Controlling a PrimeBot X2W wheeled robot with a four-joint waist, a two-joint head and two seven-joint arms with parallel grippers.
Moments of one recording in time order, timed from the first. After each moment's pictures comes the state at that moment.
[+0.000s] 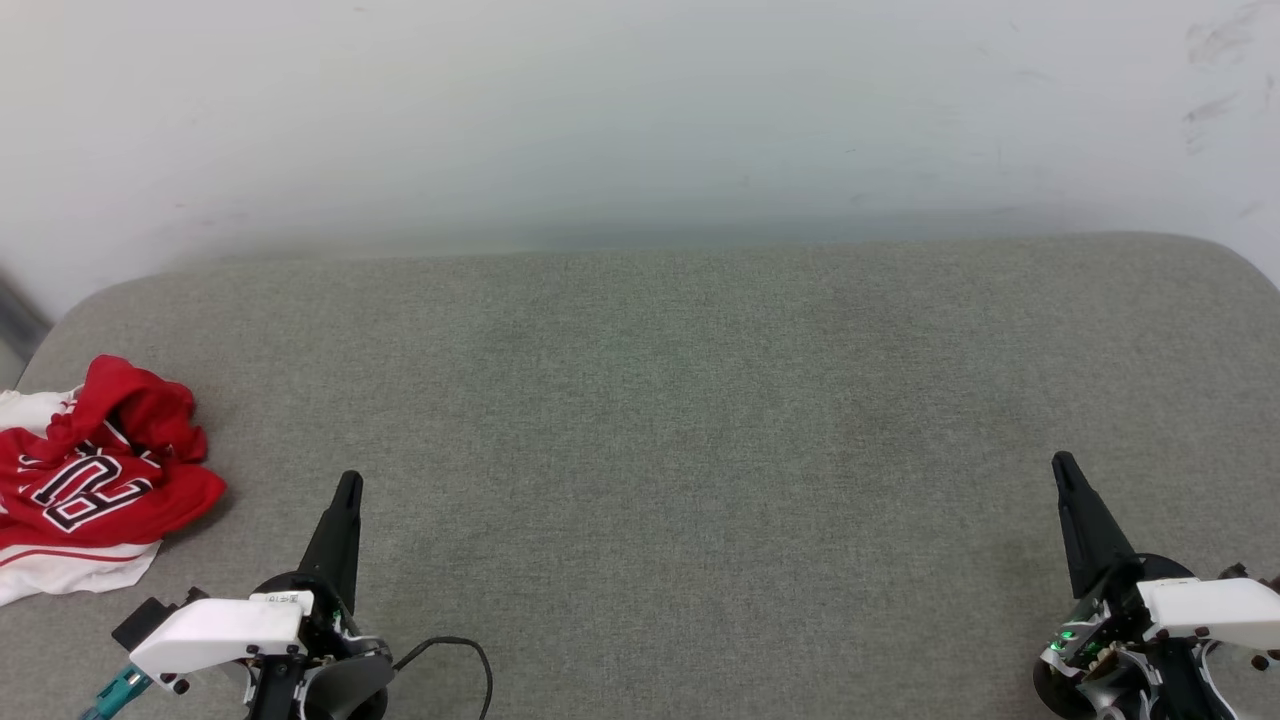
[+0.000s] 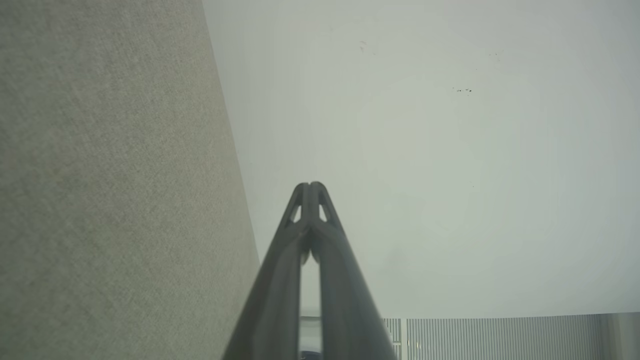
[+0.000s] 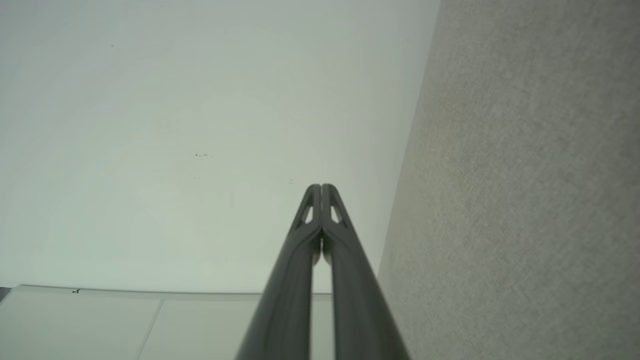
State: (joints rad) left arm -0.11 0.05 0.11 0.25 -1.61 -0.13 0.11; right arm -0.10 -0.05 -0.11 0.25 1.62 0.13 0.12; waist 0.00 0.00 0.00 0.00
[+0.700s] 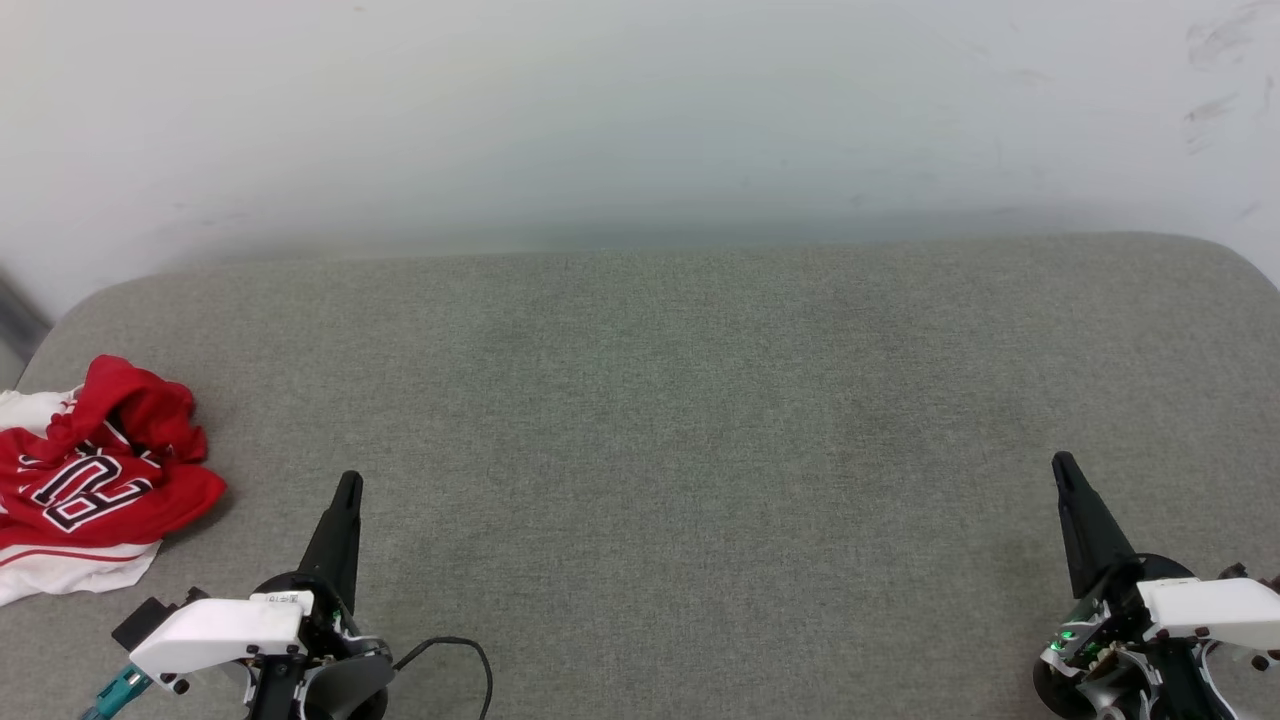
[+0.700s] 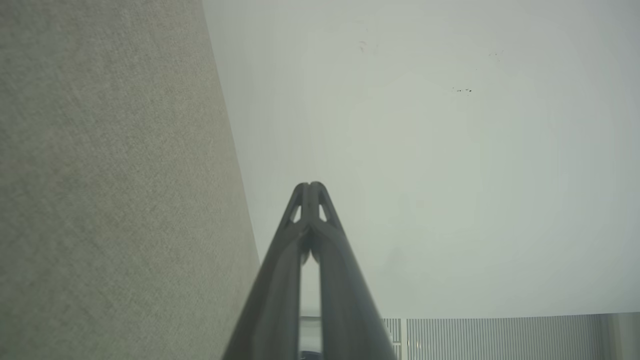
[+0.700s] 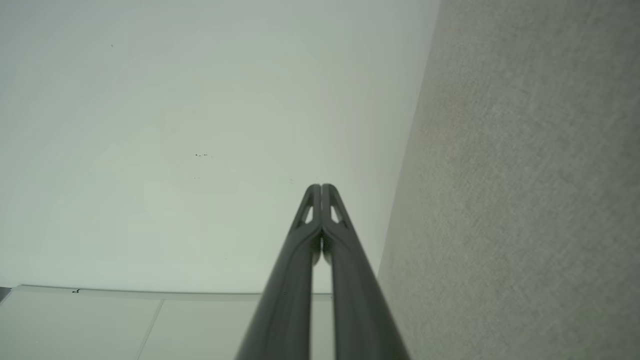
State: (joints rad) left arm -0.11 0.05 0.11 0.25 -1.61 -0.13 0.11; right arm -0.10 -0.05 -0.11 0.25 1.62 0.13 0.12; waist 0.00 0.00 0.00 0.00
